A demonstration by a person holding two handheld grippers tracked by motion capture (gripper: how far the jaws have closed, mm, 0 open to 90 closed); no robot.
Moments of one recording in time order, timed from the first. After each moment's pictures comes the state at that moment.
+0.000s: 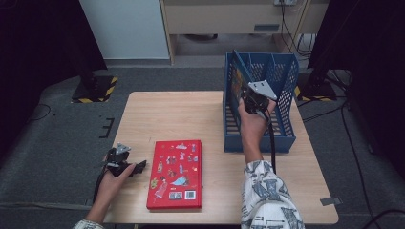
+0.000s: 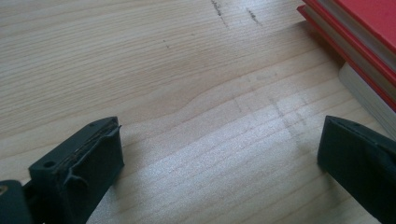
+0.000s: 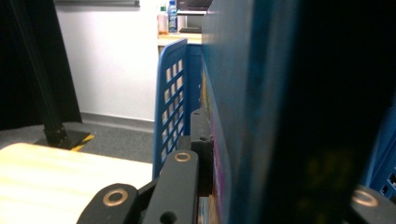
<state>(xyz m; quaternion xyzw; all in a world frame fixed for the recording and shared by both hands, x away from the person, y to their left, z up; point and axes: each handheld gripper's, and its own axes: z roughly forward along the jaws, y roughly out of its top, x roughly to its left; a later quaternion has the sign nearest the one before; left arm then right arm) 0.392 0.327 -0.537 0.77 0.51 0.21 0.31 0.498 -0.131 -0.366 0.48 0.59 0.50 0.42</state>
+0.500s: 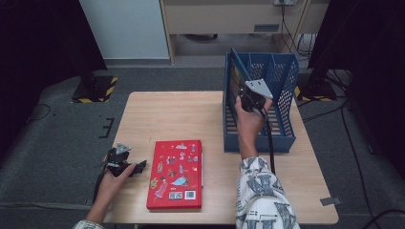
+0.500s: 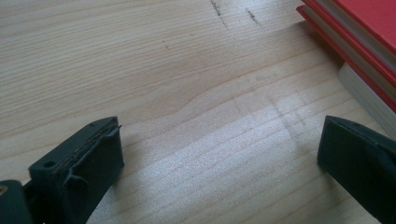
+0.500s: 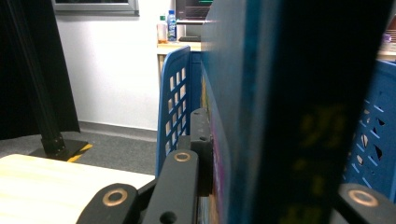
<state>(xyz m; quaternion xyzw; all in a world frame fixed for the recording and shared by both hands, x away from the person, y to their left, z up) 0.392 0.326 -0.537 0.77 0.51 0.21 0.31 0.507 -0.123 -0.371 0.47 0.58 0.51 0.43</state>
